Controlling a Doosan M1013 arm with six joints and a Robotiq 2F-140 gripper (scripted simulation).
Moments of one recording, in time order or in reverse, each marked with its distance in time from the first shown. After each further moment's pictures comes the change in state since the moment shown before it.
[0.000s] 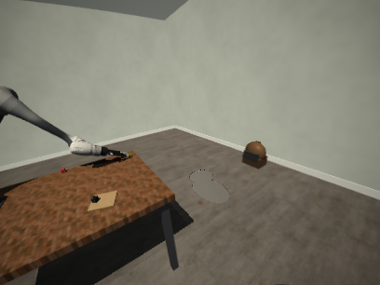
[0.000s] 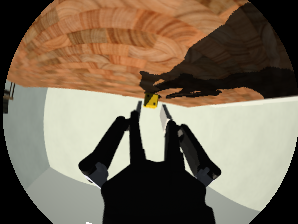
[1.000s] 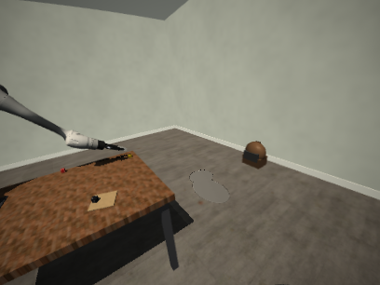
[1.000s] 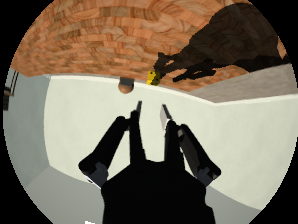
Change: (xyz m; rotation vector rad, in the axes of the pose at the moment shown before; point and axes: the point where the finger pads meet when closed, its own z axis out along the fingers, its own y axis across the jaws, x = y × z) arm -0.049 0.000 -0.036 0.000 0.000 0.000
